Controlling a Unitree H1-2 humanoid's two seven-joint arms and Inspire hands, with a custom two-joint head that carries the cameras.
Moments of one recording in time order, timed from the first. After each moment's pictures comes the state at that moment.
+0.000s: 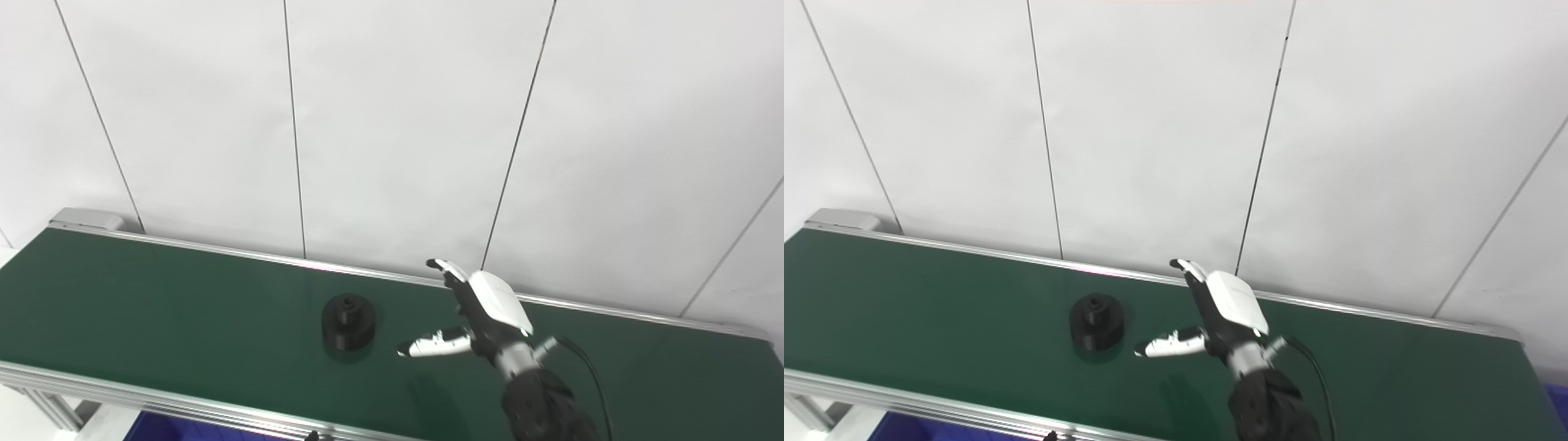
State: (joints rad) left arm 0.45 -0.08 -0.26 -0.12 0.07 -0.06 0.00; right arm -0.41 -0.09 0.29 -0.05 -0.90 0.38 0.32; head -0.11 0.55
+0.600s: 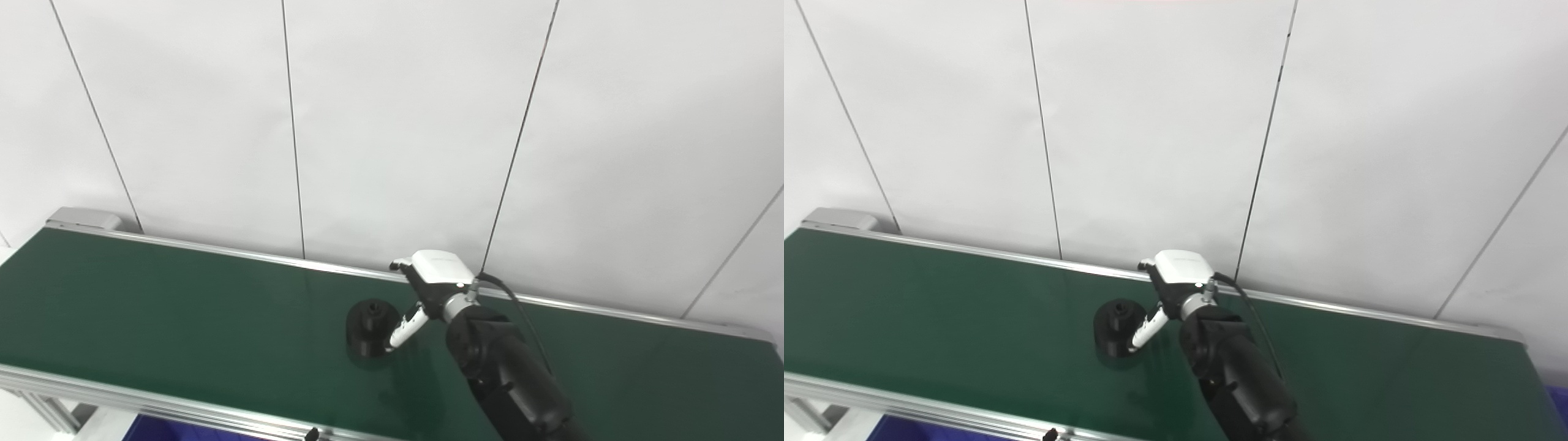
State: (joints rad) left arm 0.45 -0.08 -0.27 -0.12 0.07 -0.06 0.00; right arm -0.70 -0.11 0.52 0.37 -1.00 0.41 0.40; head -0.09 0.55
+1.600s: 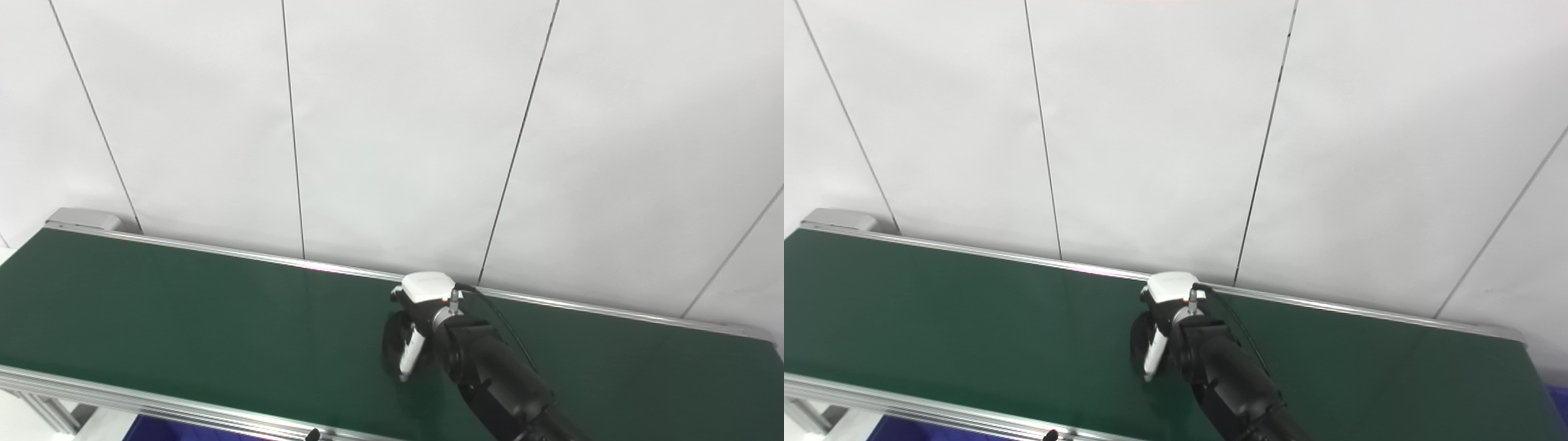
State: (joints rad) left arm 0.47 -0.08 -0.29 -0.15 0.05 -0.06 0.00; right arm -0.74 -0.11 0.66 0.54 -1.01 0.41 0.41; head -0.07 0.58
